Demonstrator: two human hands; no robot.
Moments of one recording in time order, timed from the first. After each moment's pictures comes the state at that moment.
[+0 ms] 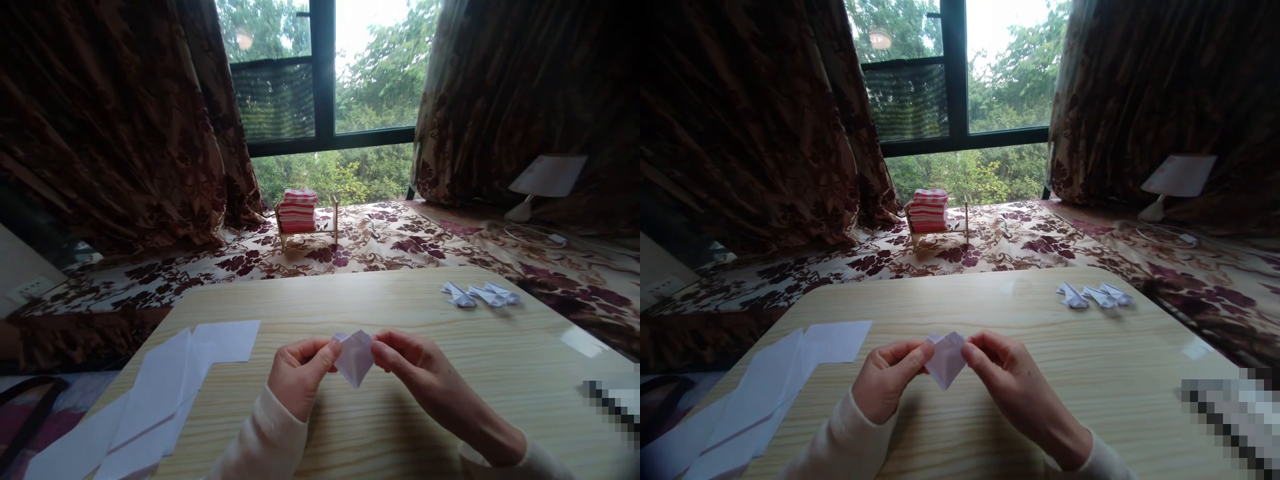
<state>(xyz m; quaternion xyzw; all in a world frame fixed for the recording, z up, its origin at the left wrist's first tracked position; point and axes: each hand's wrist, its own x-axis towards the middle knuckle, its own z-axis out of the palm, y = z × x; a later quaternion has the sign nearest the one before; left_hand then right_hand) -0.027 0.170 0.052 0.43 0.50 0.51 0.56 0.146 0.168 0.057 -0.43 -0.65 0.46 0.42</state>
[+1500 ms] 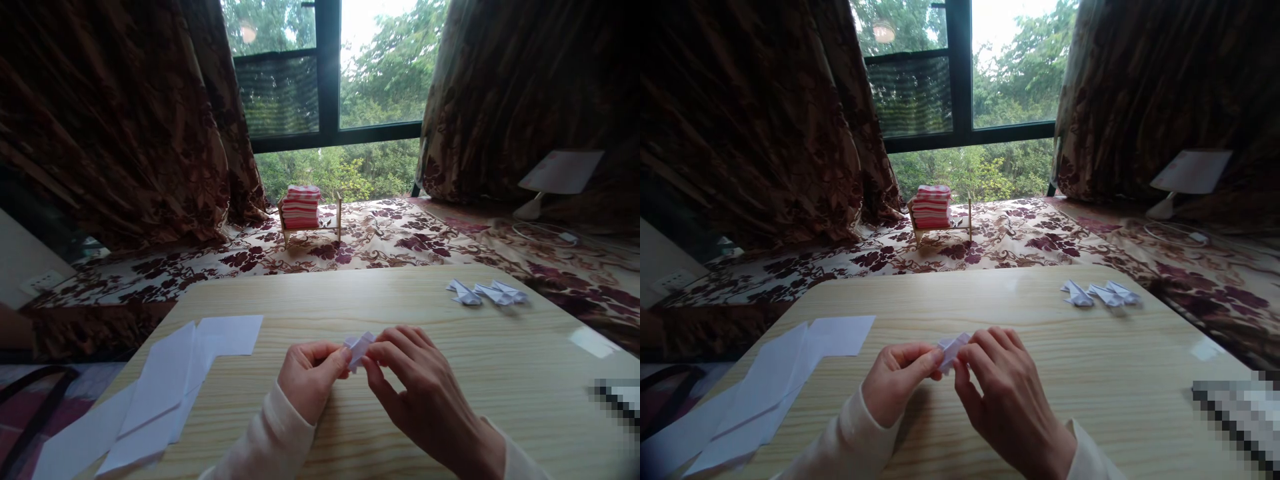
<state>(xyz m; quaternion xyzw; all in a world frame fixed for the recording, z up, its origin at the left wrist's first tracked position) -0.025 0.167 0.052 0.53 0.50 0.43 0.53 0.133 0.157 0.048 -0.40 -0.82 0.00 0.42</state>
